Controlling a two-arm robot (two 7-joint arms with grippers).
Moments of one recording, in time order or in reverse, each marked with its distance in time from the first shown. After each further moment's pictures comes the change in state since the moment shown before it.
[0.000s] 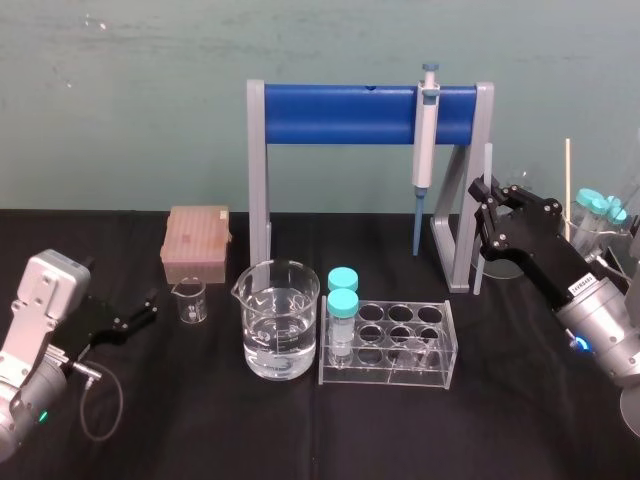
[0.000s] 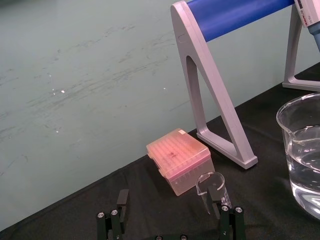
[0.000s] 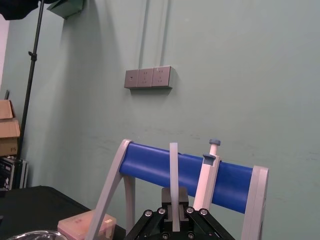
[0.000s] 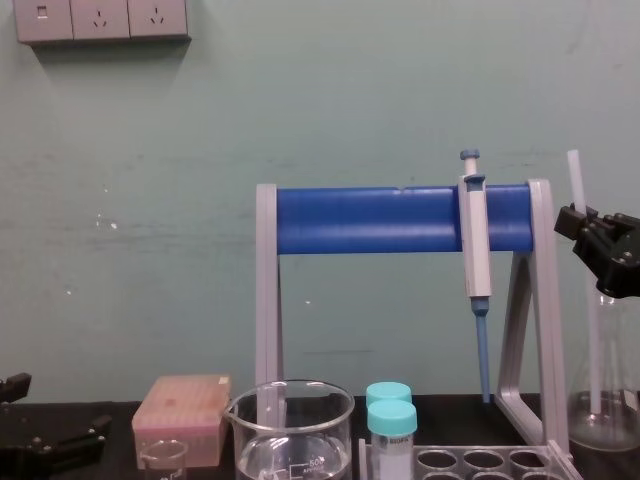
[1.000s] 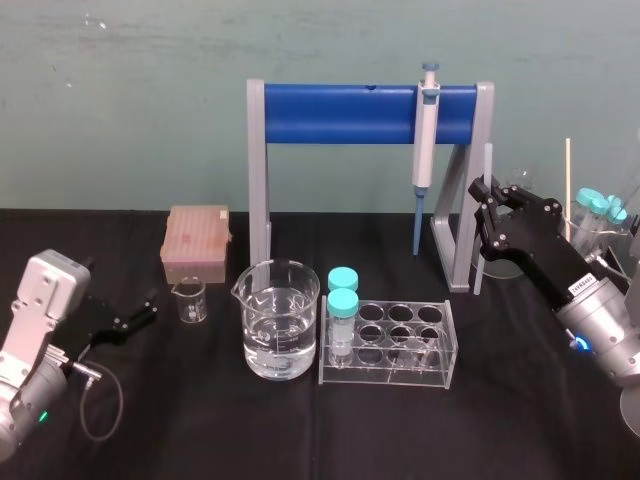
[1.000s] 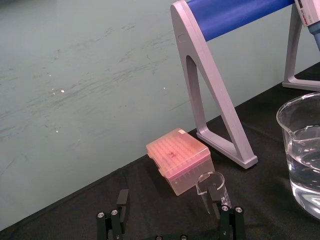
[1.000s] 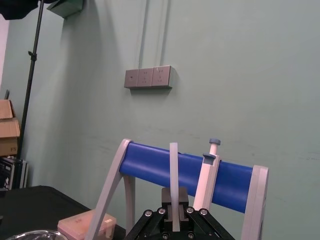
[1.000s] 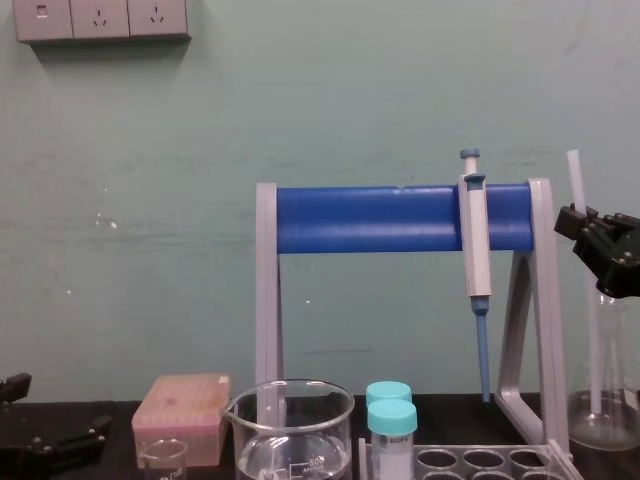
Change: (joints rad) left arm 0.000 0.000 0.000 0.000 0.000 0.000 0.000; right arm 0.000 0.000 0.000 0.000 0.000 0.000 0.000
